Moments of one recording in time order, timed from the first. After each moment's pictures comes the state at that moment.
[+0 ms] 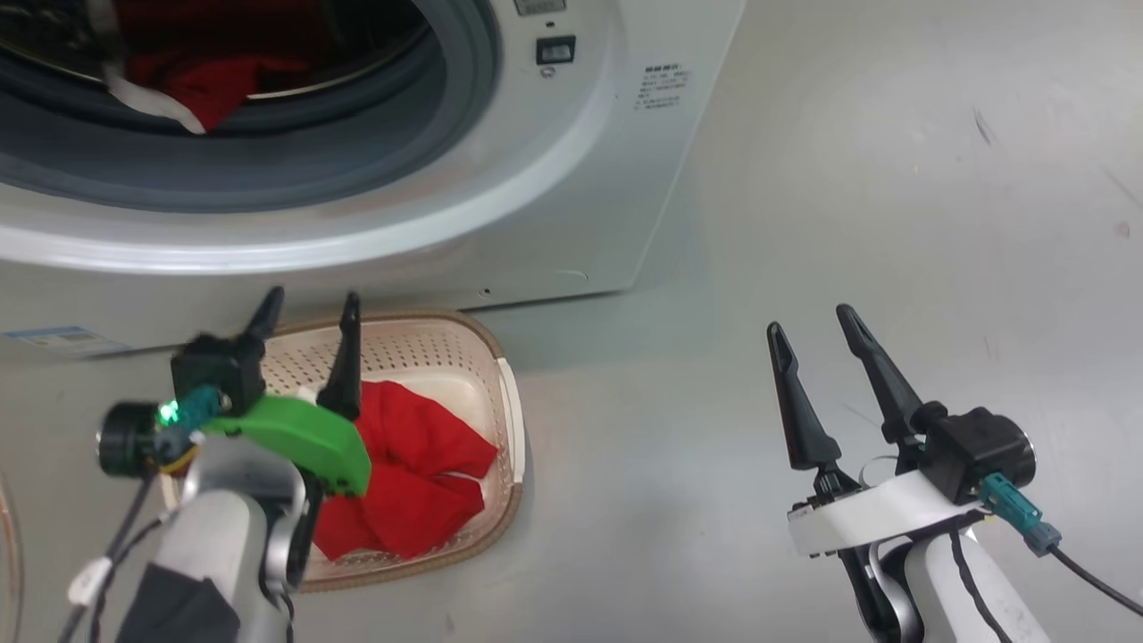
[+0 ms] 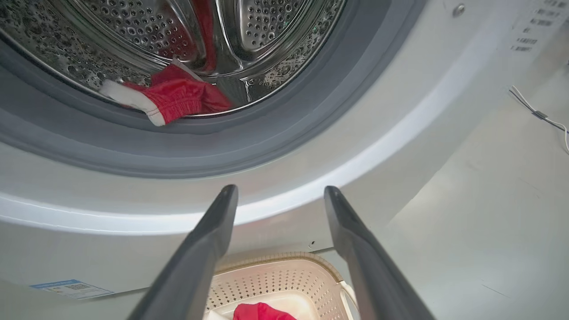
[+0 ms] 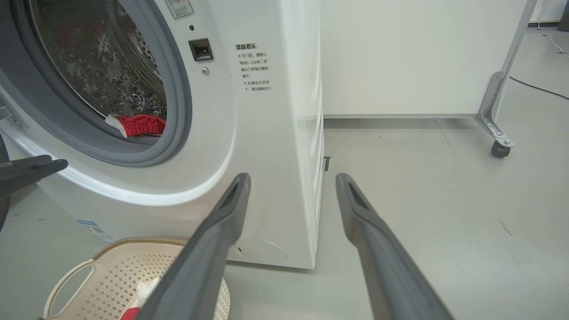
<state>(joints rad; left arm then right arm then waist) -0.27 0.09 -0.23 0.18 -0.32 0.06 0.00 -0.08 -0.04 0.26 0.06 0.26 0.04 -0.26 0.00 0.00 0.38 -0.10</state>
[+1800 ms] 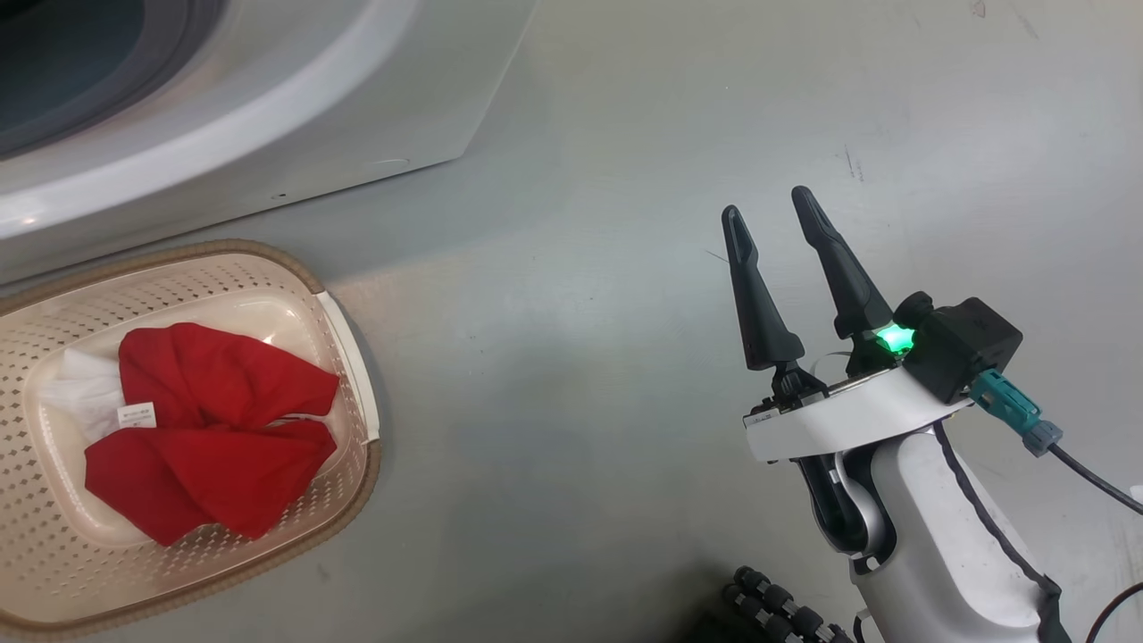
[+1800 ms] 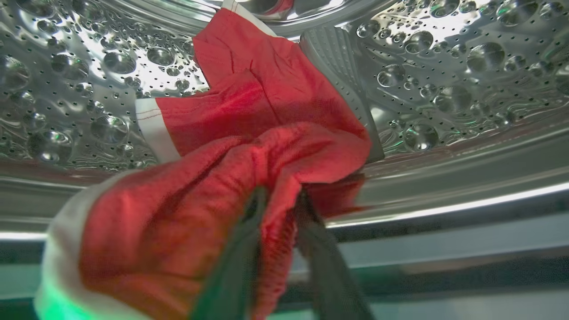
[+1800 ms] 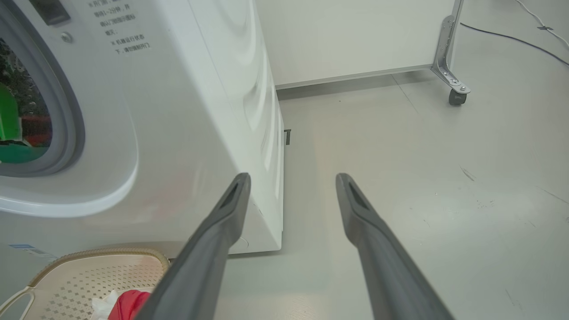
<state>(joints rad) -1.02 0.40 -0.06 0.64 -0.23 0.07 0.40 -0.31 -0.05 0.37 0.07 0.45 0.02 -0.26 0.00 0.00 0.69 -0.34</state>
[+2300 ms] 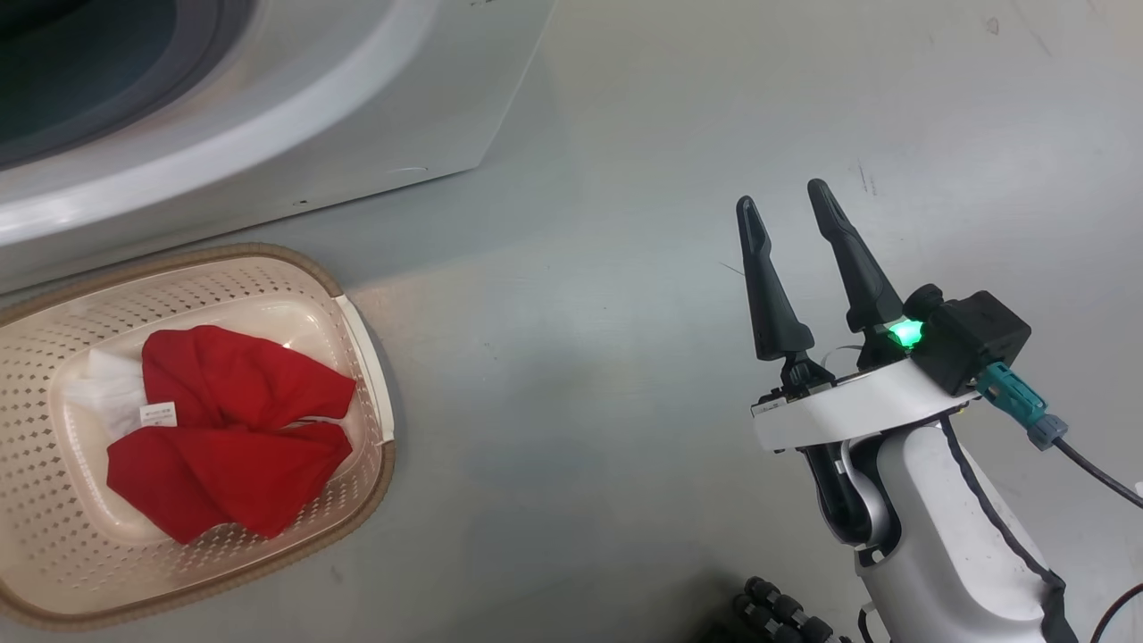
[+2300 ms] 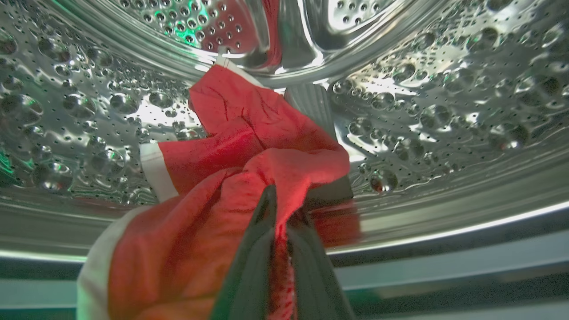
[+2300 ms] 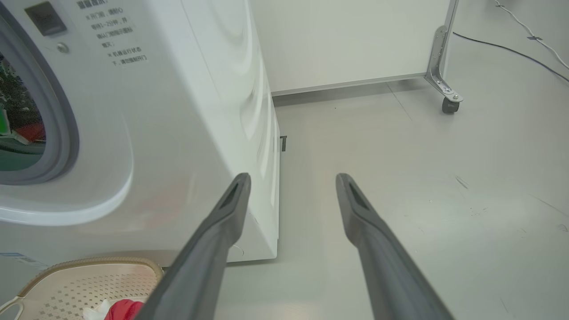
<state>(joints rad) -1.03 0.34 -0.06 0.65 -0.25 0.08 0.27 -0.32 -0.05 0.35 0.08 0.44 0.01 -0.26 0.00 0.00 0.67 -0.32</state>
